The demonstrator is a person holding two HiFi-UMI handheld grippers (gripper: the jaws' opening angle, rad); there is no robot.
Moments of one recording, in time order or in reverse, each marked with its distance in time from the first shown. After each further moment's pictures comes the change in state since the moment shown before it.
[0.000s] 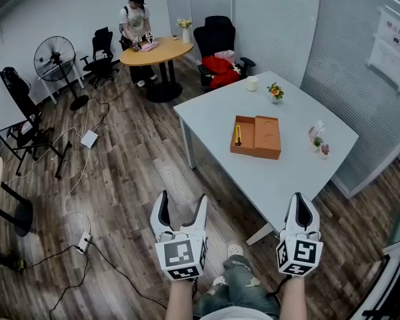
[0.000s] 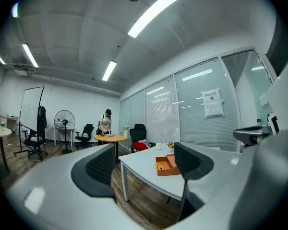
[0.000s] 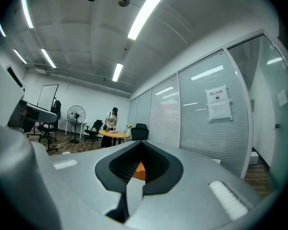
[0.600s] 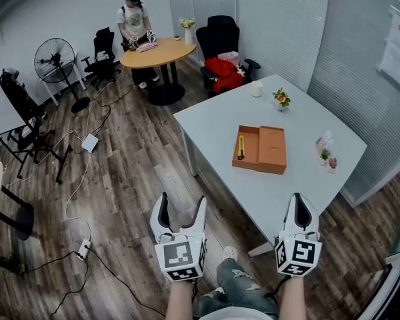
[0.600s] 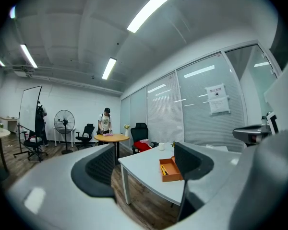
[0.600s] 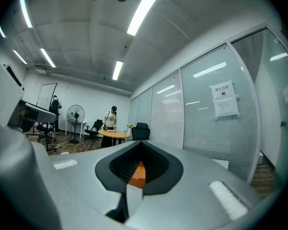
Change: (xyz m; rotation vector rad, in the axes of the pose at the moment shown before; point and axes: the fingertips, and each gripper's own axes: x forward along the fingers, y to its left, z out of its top) left arm 0.089 0.007 -0.006 0.010 0.015 0.025; right arm 0.098 -0.008 -0.011 0.002 0.007 0.023
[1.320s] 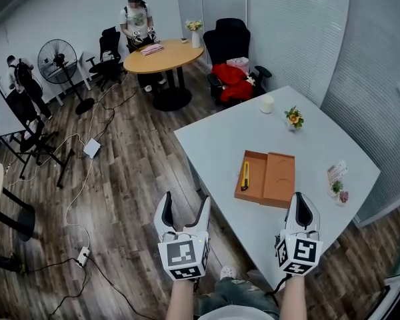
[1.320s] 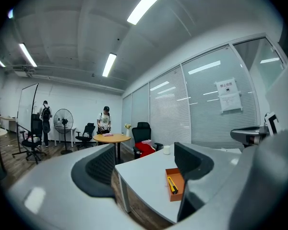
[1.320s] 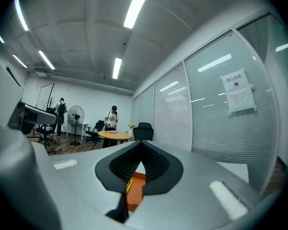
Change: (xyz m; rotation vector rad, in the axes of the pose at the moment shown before) left arm 0.159 0.003 0.016 -0.006 0.012 0.034; right arm 0.174 -0.019 0.008 0.021 0.003 0.054
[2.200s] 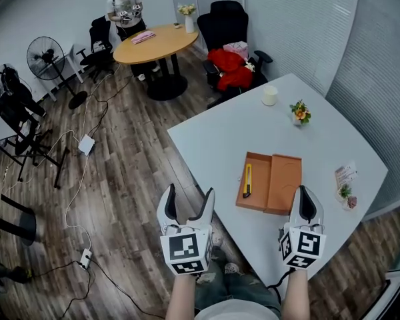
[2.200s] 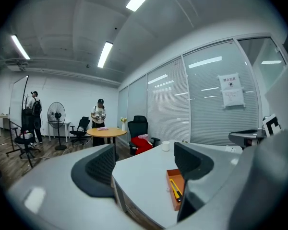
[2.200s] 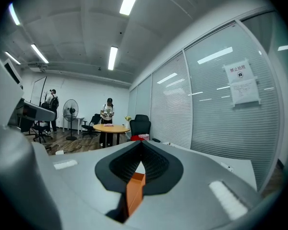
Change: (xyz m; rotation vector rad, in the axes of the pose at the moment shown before) left arm 0.109 -0.001 -0.019 -0.001 0.074 -0.047; right arm 0.097 -0.018 -0.034 0.009 0.088 -0.033
